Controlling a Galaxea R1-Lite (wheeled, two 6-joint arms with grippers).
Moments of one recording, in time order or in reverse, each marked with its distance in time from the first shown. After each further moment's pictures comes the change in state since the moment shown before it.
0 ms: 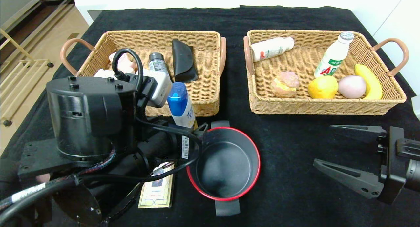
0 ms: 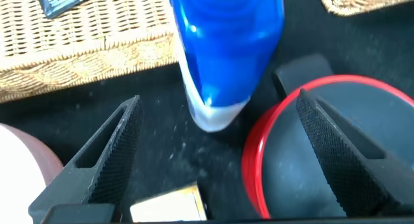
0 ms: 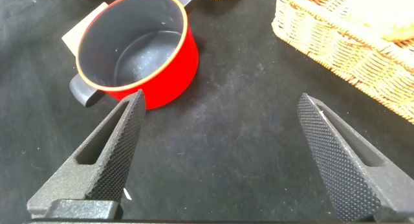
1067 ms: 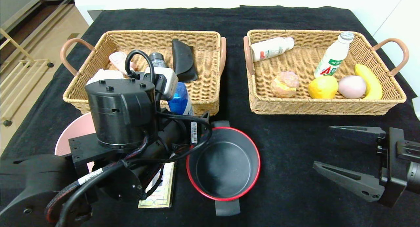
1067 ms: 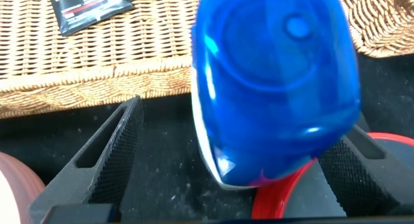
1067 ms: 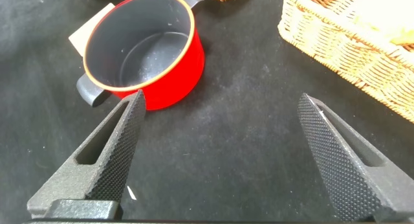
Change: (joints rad) left arm 0.046 0.111 -0.010 -0.195 0.049 0.016; right arm 0.016 -0.004 0.003 -0.002 0.000 0.000
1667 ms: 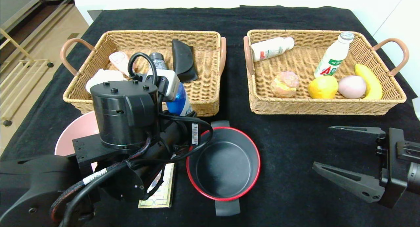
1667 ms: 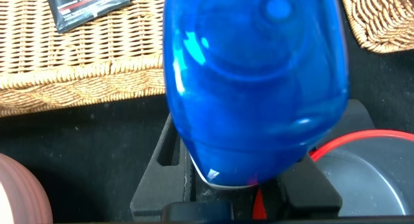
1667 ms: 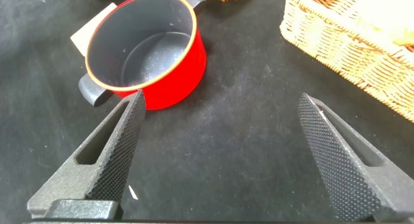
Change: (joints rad) left arm 0.000 0.006 0.003 0.001 -0.002 0.002; right arm 0.004 -0.001 0.001 0.001 0.000 0.000
